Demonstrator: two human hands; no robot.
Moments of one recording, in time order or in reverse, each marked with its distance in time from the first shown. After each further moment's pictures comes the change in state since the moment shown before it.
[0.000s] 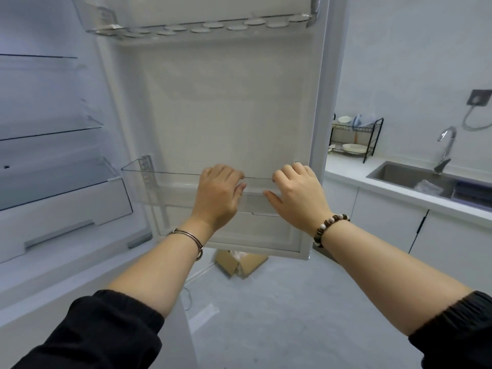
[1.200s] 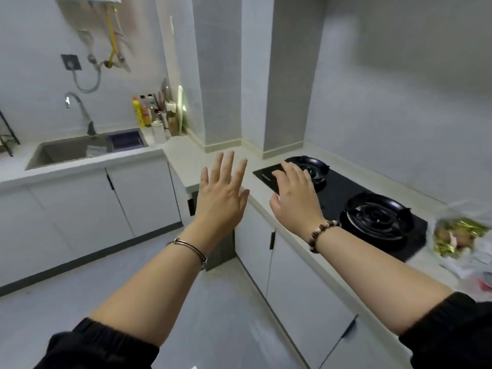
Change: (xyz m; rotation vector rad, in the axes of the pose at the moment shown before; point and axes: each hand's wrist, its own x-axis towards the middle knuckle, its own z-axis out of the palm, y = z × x) left_hand -0.049 0.503 -0.068 -0.884 -0.419 0.717; right_hand -0.394 0.026 -0.360 -0.767 -0.304 1.228
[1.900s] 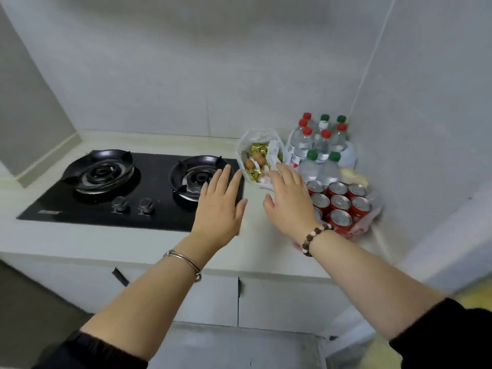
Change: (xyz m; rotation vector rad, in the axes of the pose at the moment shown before) left_hand 0.055 0.272 0.148 -0.618 -0.303 0.815; right_hand -0.167 0.193 -0.057 -0.324 0.076 0.897
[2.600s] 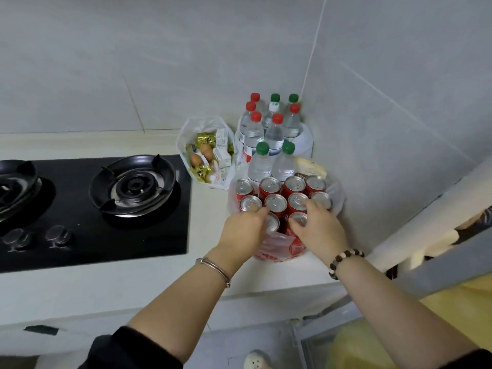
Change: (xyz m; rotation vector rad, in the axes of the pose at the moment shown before) left_hand 0.080 0.095 0.139 -0.053 -0.388 0.192; right_hand -0.034 0.173 0.019 -0.059 -0.222 0.564
